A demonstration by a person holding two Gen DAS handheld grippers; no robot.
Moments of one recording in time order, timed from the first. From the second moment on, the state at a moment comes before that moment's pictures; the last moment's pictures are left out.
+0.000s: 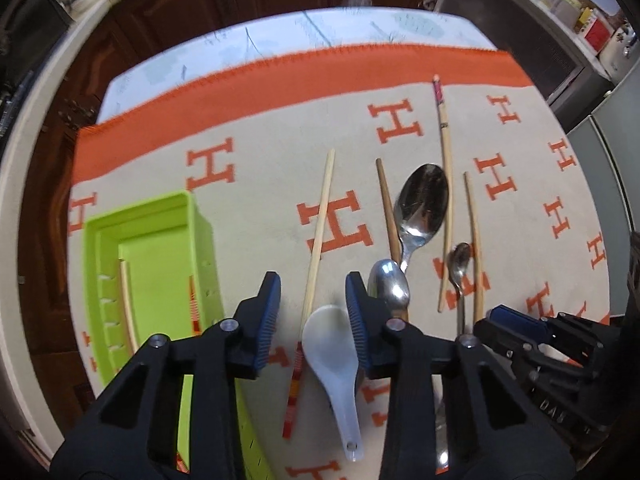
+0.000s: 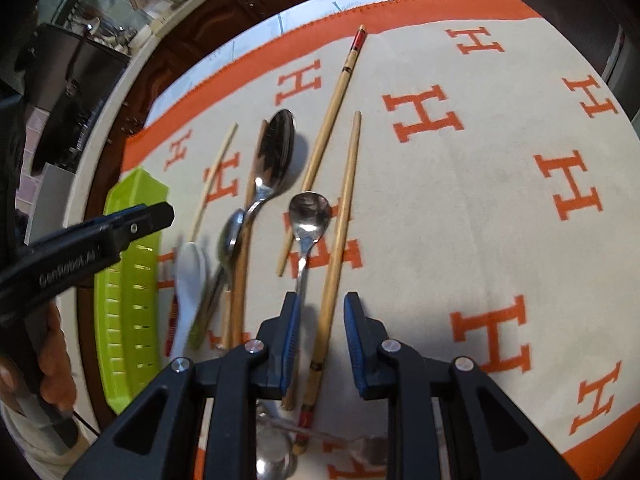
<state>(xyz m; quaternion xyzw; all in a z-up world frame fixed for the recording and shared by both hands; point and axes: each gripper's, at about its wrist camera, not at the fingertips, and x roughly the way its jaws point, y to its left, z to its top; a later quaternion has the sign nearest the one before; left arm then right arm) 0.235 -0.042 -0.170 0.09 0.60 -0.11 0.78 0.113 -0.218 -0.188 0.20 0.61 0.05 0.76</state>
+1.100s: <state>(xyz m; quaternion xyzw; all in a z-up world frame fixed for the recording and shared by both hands) 0.276 -0.029 -0.198 0.03 0.59 -0.09 0.80 0.133 -0.280 -0.178 0.31 0.52 -0.01 0.79</state>
